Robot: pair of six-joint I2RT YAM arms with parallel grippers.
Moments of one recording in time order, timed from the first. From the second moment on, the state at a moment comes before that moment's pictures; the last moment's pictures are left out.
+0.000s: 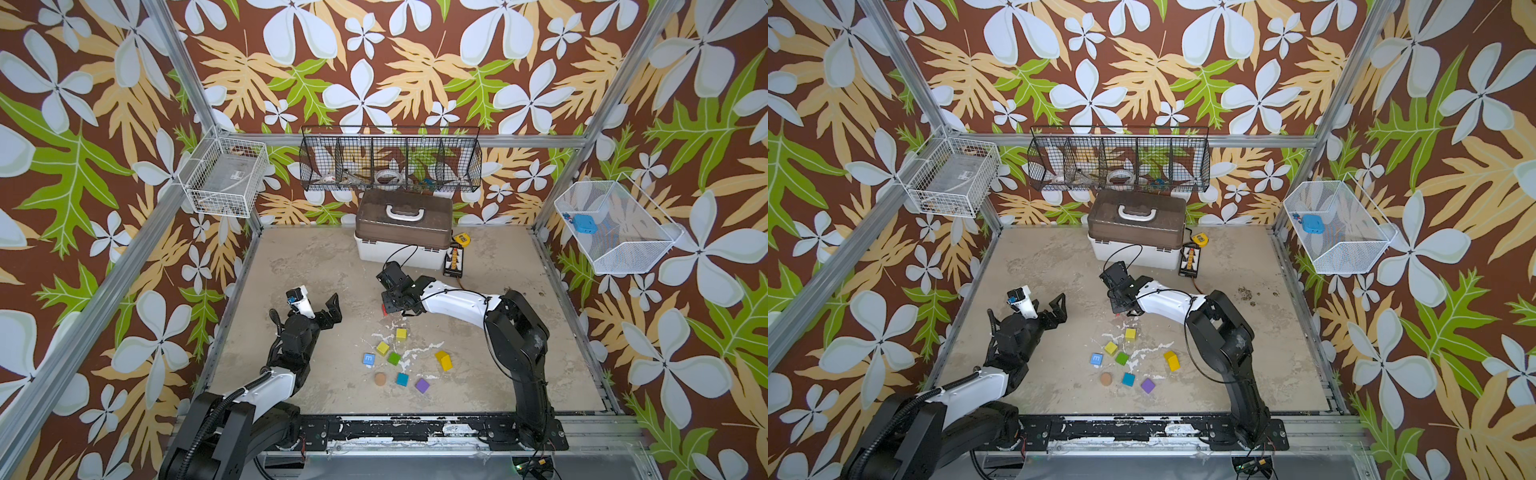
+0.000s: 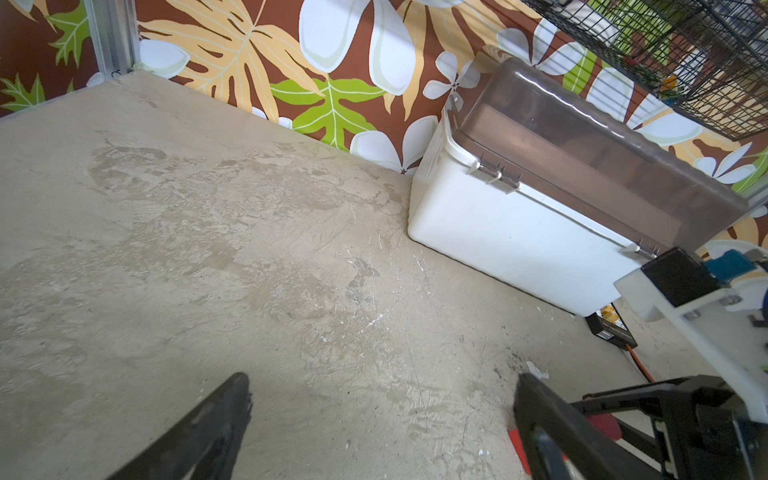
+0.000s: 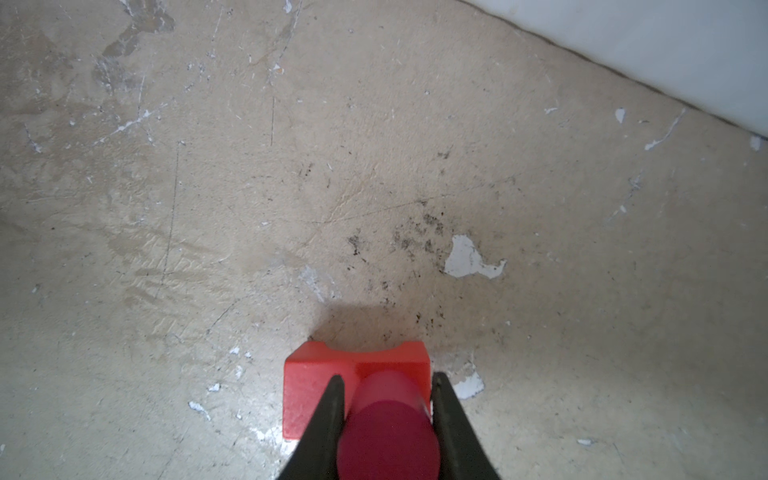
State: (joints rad) left arm -0.23 1.12 0.17 0.74 -0.13 -0.45; right arm 0.80 2.05 1.51 -0.52 0.26 0.46
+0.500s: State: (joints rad) left arm -0.23 1.12 0.17 0.74 -0.13 -0.45; right arm 0.80 2.06 1.51 -0.51 0.26 0.46
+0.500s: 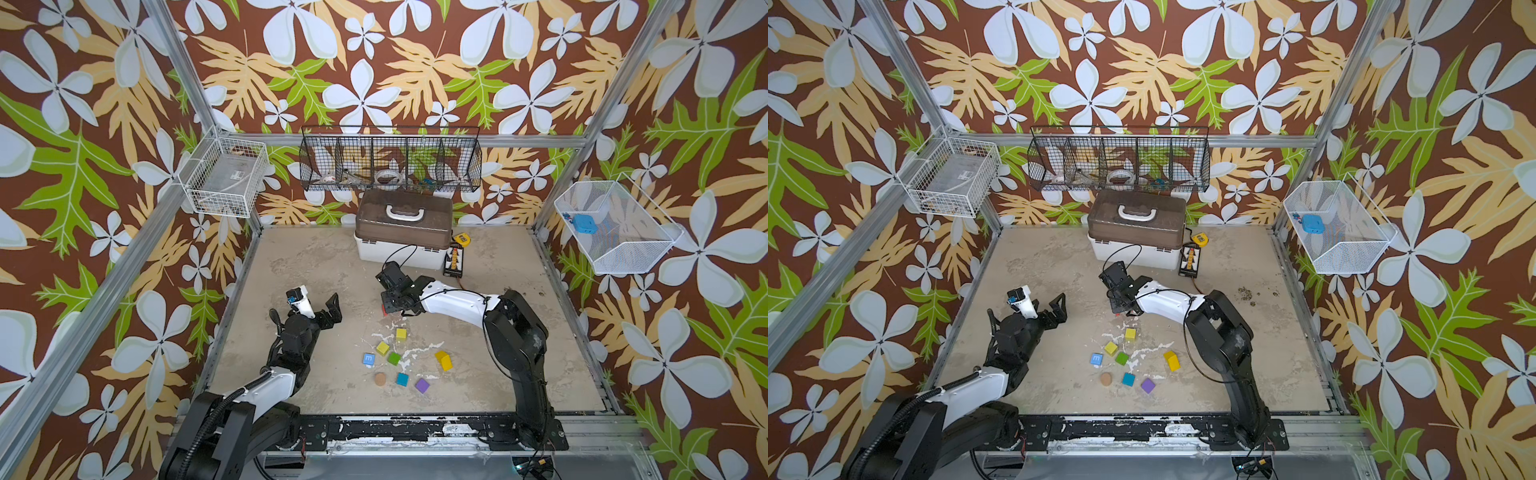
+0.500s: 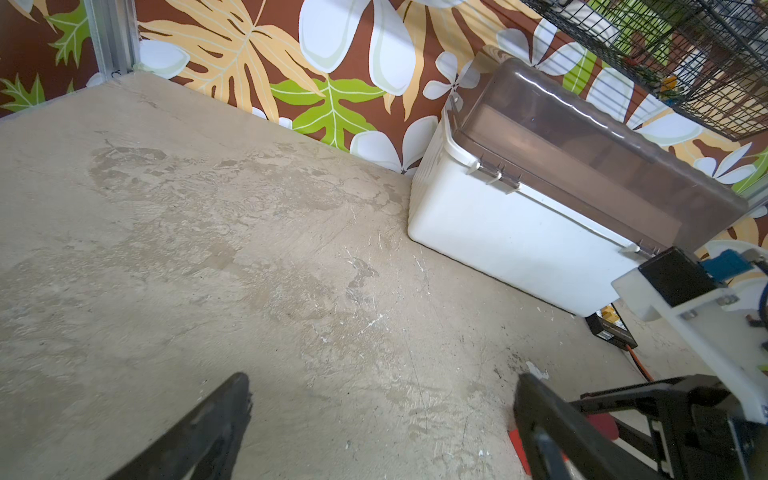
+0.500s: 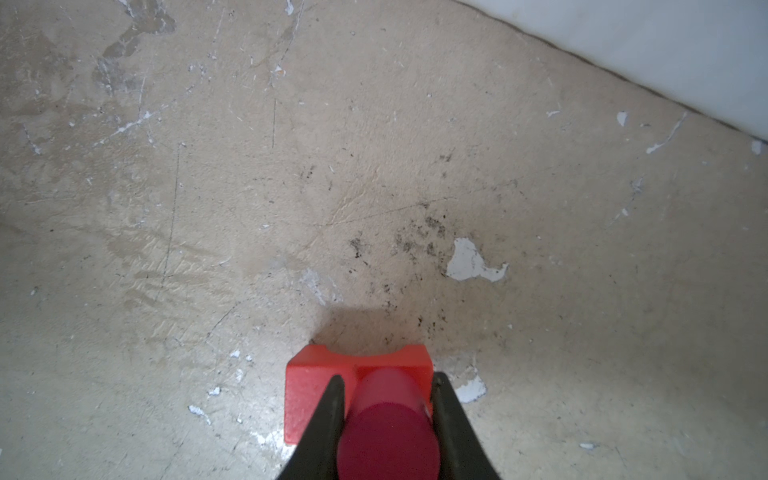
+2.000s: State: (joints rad) left arm -0.23 1.12 0.17 0.74 -0.13 -0.45; right arm 0.80 1.98 1.51 -0.53 0.29 0.46
